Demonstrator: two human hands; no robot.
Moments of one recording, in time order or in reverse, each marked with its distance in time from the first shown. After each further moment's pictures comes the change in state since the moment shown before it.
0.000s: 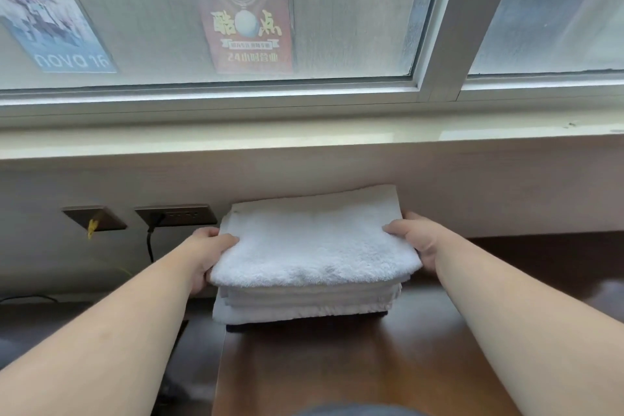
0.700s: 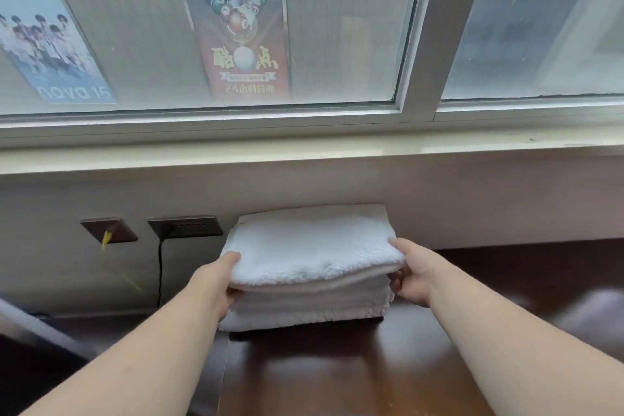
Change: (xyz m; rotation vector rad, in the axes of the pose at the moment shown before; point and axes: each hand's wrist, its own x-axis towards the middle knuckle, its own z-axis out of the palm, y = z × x) left_hand -0.032 -0.034 0.018 -0.494 0.077 -0.106; right_hand -0.050 0.031 0.009 0.319 0.083 0.210
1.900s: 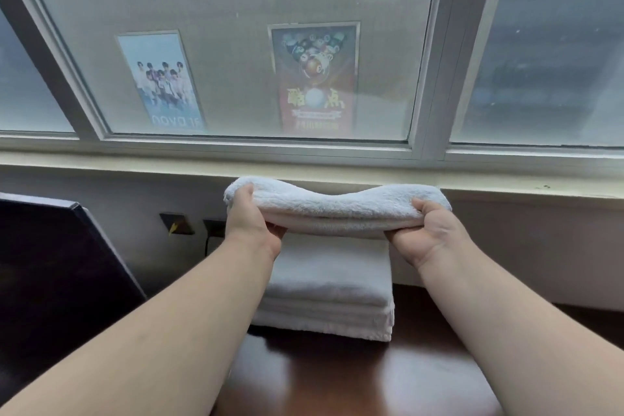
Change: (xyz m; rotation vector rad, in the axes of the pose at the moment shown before) left_hand -0.185 0.057 0.082 -0.707 -0.122 0.372; right_hand -0.133 -0.090 0.024 0.654 -0.390 -0.129
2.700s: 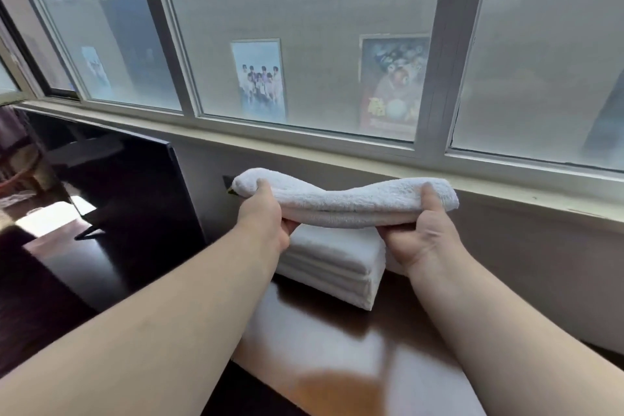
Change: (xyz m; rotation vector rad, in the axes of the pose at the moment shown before) left_hand -0.193 -0.059 0.009 0.053 0.247 0.152; right_hand -0.121 -0.060 -0.058 -0.018 -0.206 0.234
